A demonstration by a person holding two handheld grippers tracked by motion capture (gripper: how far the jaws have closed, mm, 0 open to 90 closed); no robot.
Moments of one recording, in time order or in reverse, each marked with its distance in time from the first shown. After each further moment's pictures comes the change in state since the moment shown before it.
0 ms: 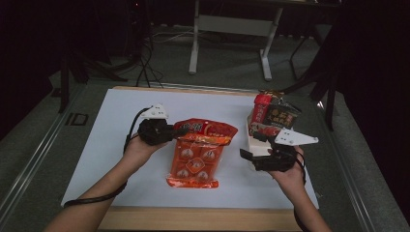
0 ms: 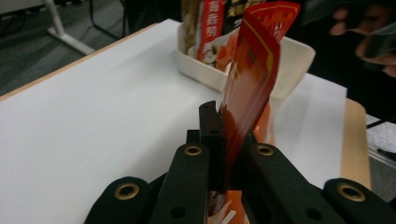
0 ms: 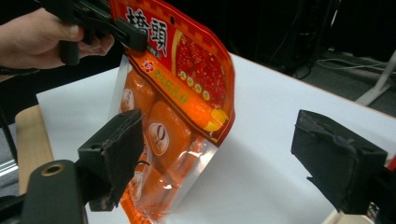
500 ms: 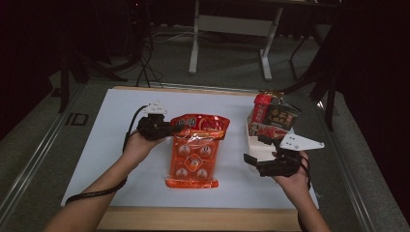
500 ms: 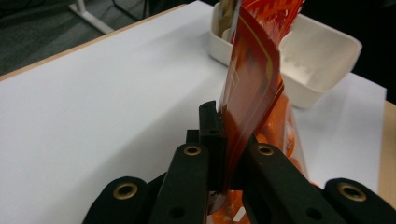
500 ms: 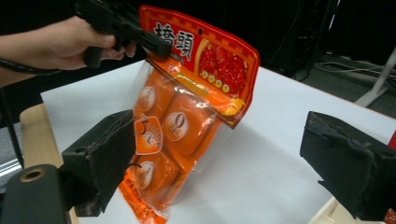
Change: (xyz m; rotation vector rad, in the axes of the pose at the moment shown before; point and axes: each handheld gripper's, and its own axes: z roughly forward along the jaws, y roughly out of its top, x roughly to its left) left arm 0.027 -0.011 0.011 0.044 0.069 -0.082; right arm 0.005 -0.005 -0.014 -0.014 -0.010 -0.005
